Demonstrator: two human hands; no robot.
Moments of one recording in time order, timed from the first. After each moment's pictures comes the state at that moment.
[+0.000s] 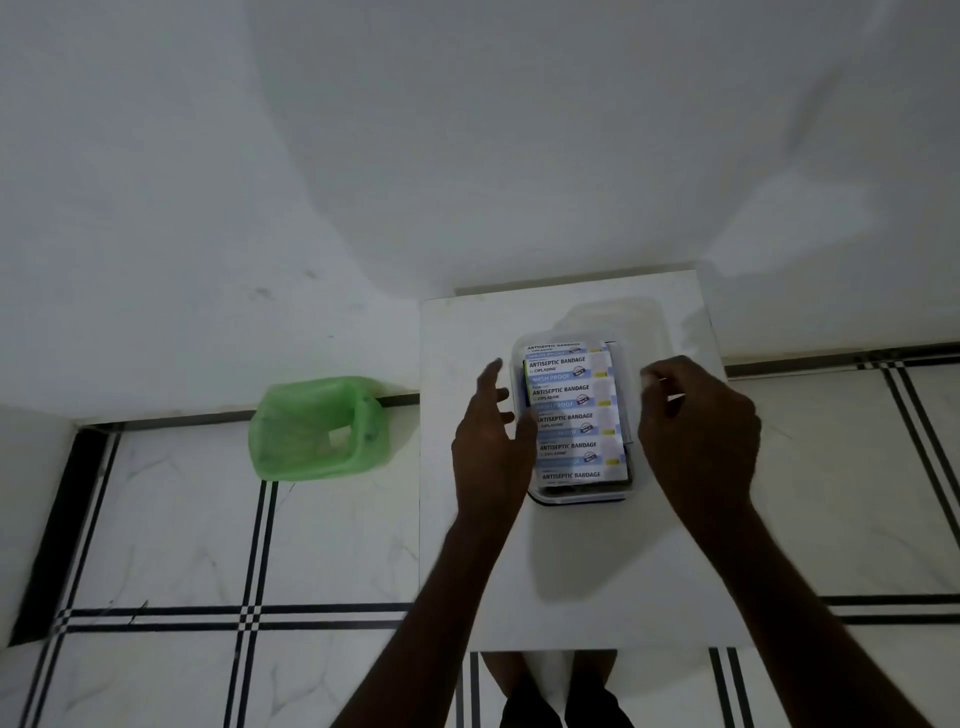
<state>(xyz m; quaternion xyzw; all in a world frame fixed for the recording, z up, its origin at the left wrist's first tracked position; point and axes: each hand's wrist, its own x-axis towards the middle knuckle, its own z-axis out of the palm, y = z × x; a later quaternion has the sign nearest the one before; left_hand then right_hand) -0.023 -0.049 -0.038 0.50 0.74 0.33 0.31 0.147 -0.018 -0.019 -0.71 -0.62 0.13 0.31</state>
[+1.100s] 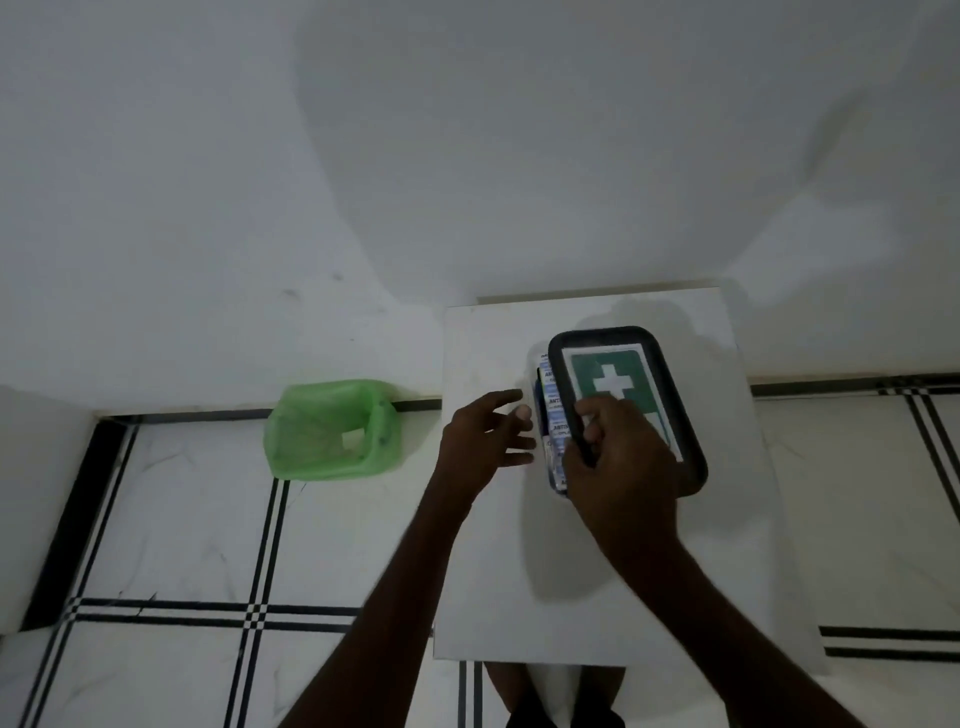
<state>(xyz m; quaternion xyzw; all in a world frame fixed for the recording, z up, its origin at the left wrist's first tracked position) -0.071 -0.035 -0.043 0.33 0.67 0.36 0.56 0.080 -0.052 -0.009 -0.64 -0.66 0.23 0.32</state>
